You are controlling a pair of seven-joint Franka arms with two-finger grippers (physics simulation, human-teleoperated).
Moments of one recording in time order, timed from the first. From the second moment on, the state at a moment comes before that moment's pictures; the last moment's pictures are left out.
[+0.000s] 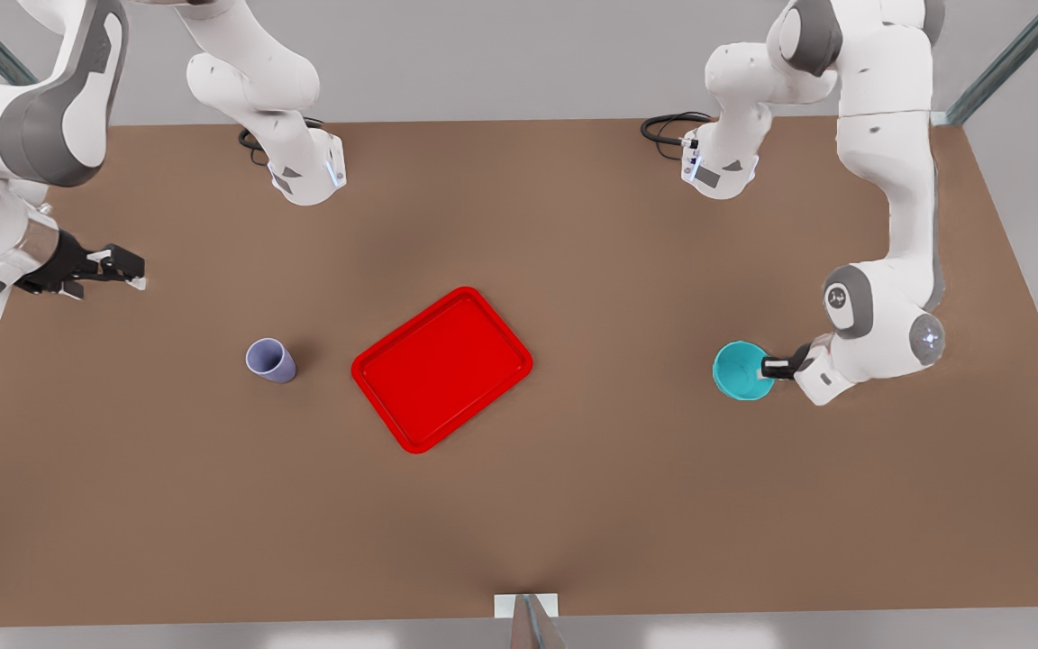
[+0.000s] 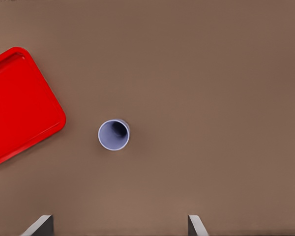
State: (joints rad) left arm -0.21 0.36 0.15 -1.86 -0.36 2.05 0.14; right arm -0.07 0.03 -0.06 -1.54 -0.01 1.47 -0.27
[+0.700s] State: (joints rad) left arm -0.72 0.81 -0.06 -1.35 -0.35 2.17 -0.99; right arm -0.03 0.06 -0.06 -1.52 0.00 1.47 -0.27
